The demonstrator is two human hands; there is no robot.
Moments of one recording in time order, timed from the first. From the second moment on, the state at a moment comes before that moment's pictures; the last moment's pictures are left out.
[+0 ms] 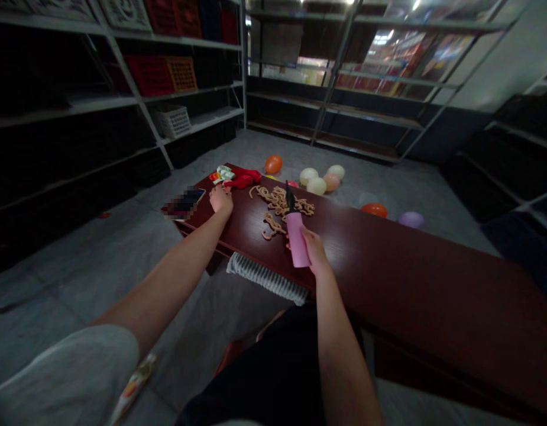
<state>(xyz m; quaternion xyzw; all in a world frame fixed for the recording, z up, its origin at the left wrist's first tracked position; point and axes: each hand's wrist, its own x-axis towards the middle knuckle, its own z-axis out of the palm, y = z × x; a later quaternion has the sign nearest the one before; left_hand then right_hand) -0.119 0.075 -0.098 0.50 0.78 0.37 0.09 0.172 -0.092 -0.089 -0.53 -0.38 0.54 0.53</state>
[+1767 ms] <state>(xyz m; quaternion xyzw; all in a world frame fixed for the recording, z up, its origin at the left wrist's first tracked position) 0.017 -0.002 -0.050 0.32 0.31 0.56 0.69 0.251 -0.139 -0.095 -0.43 -0.34 0.63 0.55</state>
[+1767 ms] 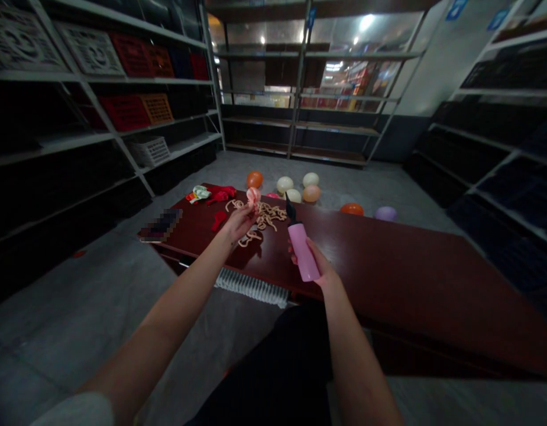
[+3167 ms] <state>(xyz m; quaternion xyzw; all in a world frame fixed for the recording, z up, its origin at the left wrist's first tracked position) 0.044 -0.016 -0.089 0.21 0.24 0.62 0.72 0.241 -0.145 -0.070 -0.50 -0.46 0.66 0.31</state>
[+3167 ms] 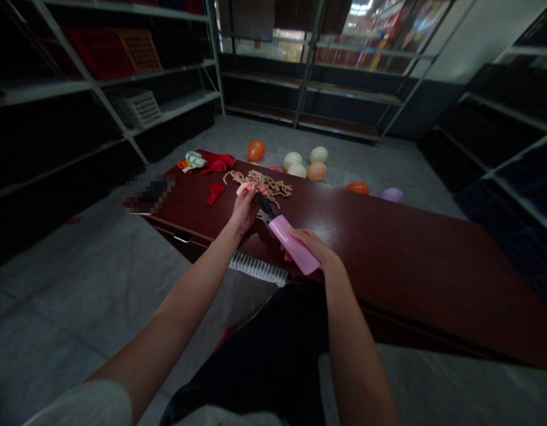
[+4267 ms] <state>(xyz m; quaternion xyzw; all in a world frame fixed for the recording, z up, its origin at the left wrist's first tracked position) 0.042 -0.018 -0.092 0.17 0.20 0.61 0.74 0.242 -0.143 -0.074 -0.51 -0.45 0.66 0.31</state>
